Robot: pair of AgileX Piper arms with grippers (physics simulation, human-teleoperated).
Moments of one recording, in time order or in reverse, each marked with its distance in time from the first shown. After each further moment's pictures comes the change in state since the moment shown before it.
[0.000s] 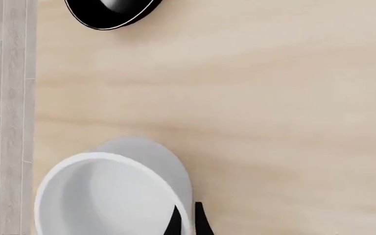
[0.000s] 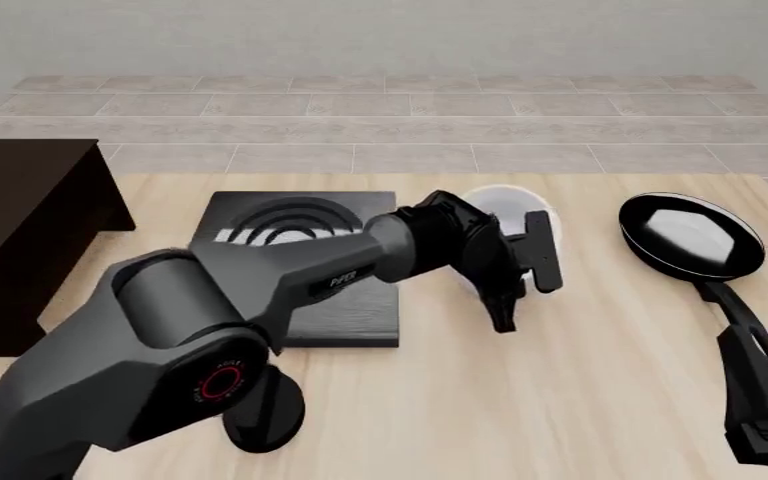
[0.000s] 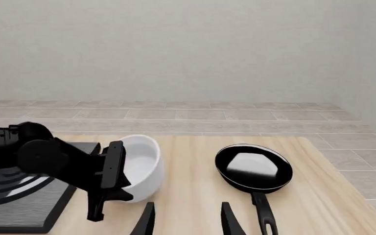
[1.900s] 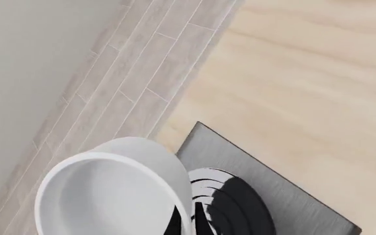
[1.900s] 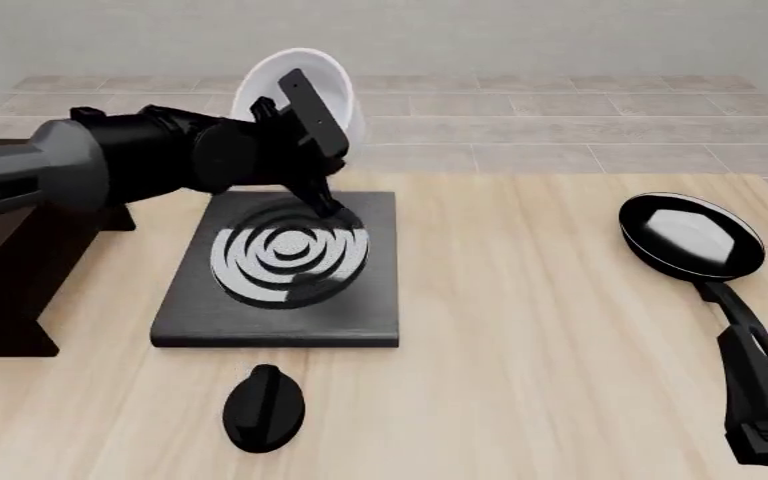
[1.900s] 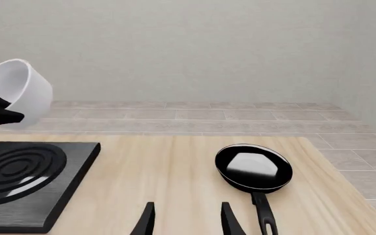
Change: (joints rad) left arm 0.397 -0.674 0.720 -0.410 -0.044; right arm 0.000 -0.002 0.000 0.002 0.000
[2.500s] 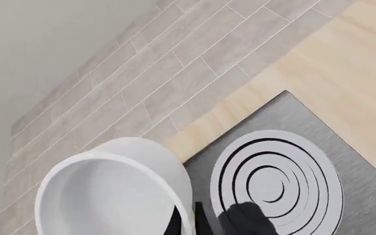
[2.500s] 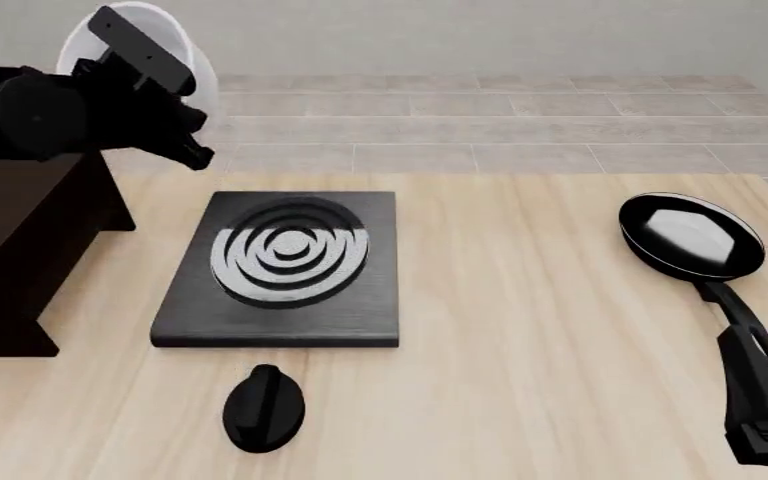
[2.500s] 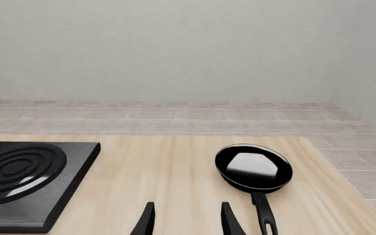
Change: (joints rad) left arm 0.290 -0.265 0.122 0.065 -0.119; right arm 0.000 0.000 0.000 0.000 0.000
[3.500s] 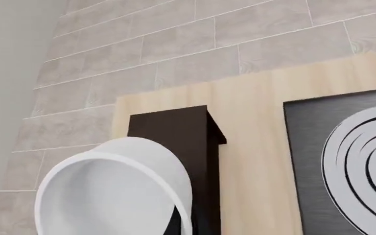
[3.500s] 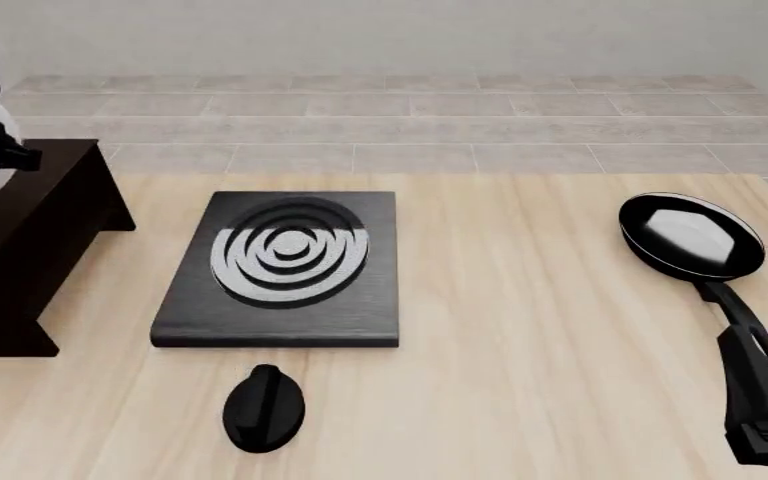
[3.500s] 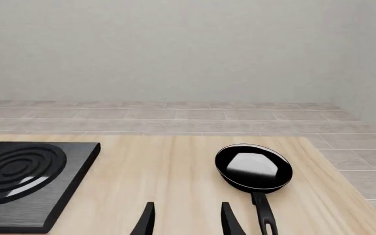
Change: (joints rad) left arm 0.473 -0.024 0.016 0.124 -0.140; right arm 0.000 0.000 0.000 0.000 0.000
